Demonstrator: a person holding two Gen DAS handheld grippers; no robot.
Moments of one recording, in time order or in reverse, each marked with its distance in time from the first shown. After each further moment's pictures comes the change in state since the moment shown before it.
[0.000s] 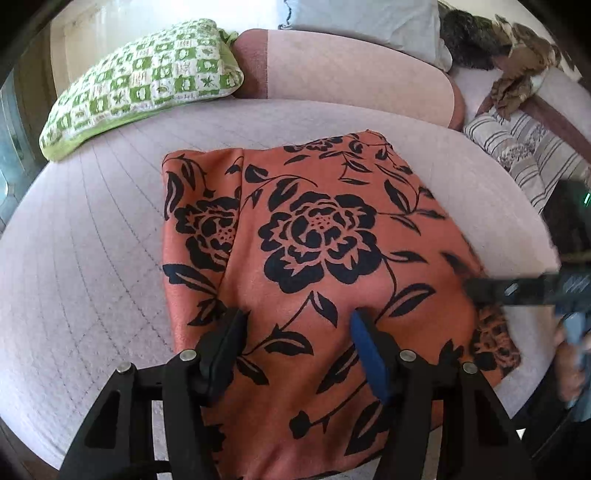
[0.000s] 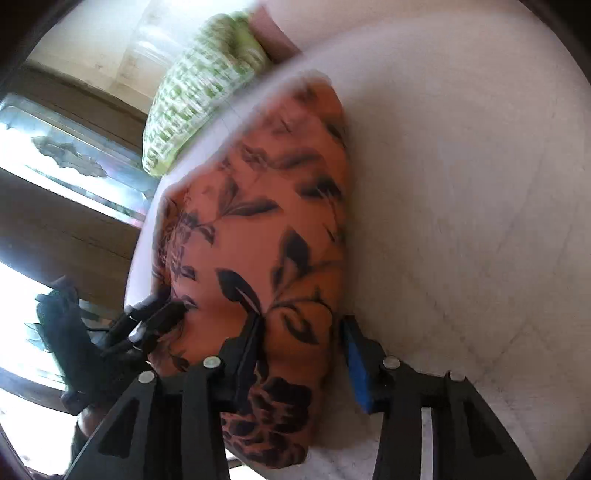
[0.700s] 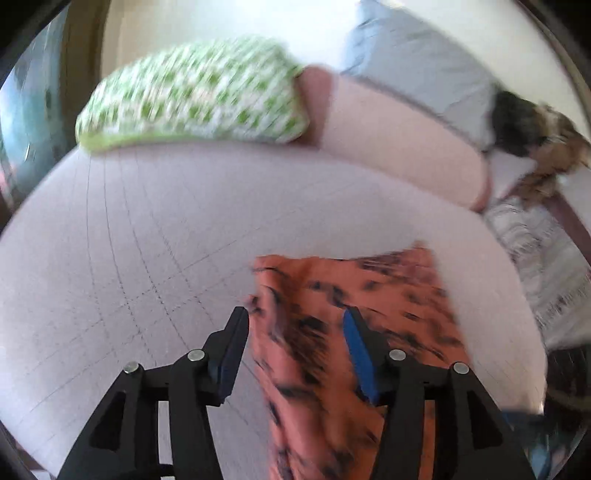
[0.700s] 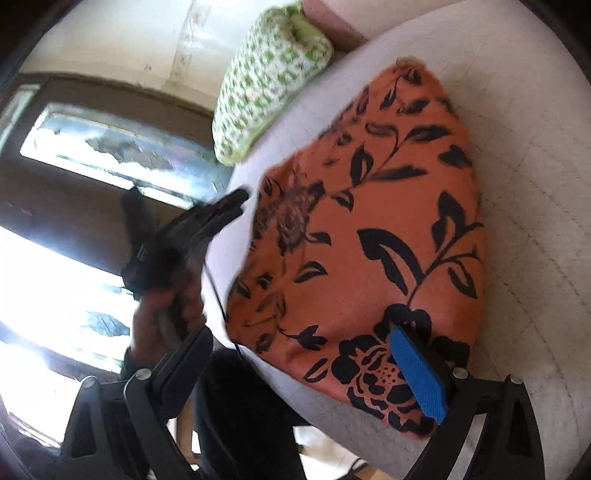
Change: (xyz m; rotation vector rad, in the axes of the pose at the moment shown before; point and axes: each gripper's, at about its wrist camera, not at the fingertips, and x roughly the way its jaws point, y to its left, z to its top) left arm -0.046 0.075 0.069 -0.194 -0.124 -0.052; right arm -0.010 0.054 -0.019 -0.046 0.028 0.248
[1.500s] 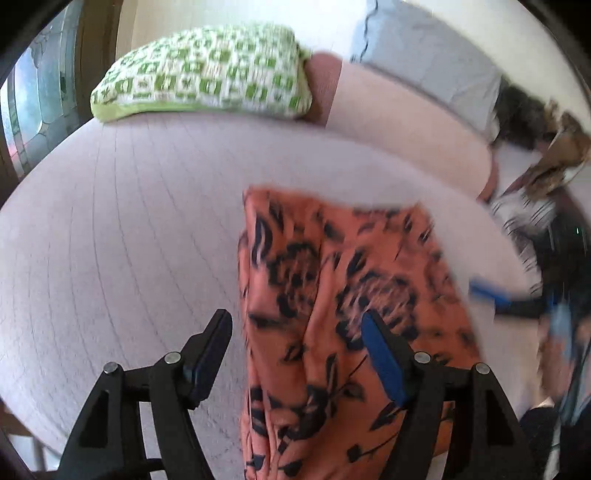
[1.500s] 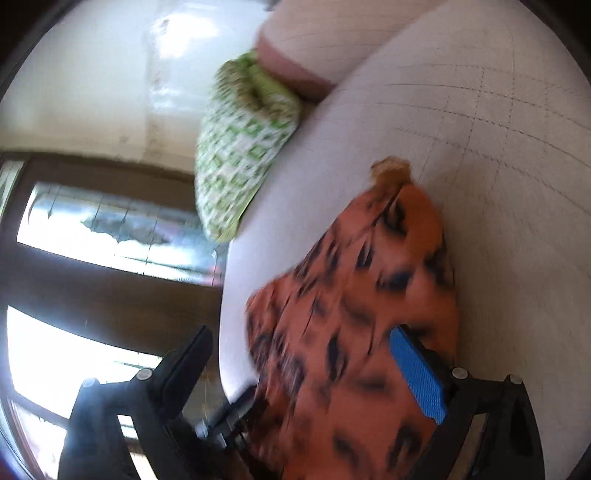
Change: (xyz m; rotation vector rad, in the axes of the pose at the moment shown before) left arm 0.017 0.005 -0.060 -0.101 0.037 0.005; right arm 0.007 -0.038 0.107 0.146 -0.097 0.038
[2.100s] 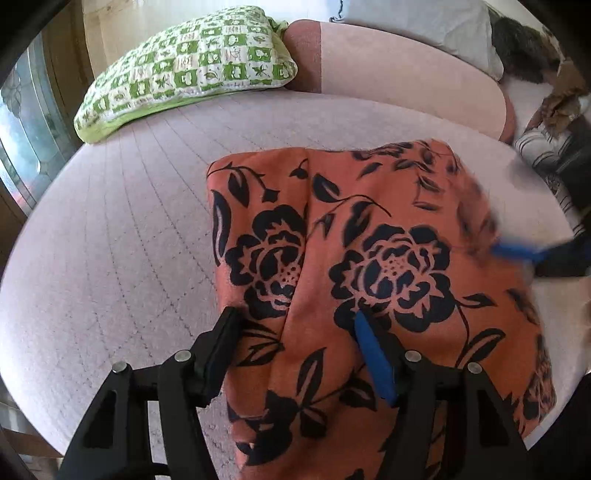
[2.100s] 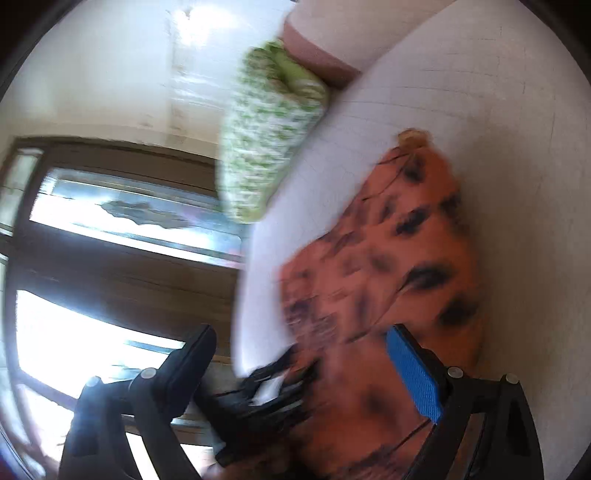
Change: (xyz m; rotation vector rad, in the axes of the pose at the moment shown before) left arm 0.037 -0.035 -0.020 0.182 0.107 0.200; right arm 0.009 0.000 -0.012 0.002 0.041 -0.009
